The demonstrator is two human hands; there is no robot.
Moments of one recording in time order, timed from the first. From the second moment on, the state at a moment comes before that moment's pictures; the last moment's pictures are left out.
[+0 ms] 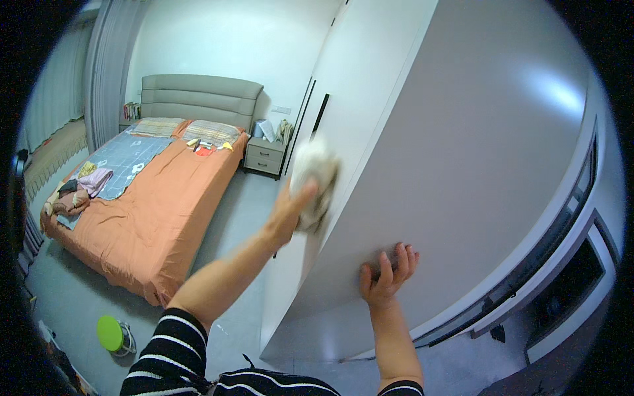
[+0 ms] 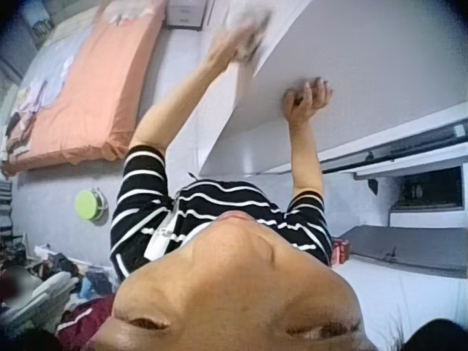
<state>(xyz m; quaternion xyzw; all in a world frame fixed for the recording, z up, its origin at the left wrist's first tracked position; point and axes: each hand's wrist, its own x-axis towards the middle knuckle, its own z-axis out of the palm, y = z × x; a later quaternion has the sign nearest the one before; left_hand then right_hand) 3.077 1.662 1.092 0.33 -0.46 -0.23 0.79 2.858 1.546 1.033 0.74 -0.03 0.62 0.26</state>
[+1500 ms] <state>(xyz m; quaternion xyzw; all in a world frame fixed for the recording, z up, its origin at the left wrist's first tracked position) 3.097 1.630 0.993 0.48 -0.29 -0.20 0.80 2.869 1.543 1.014 0.75 -0.05 0.61 0.27</state>
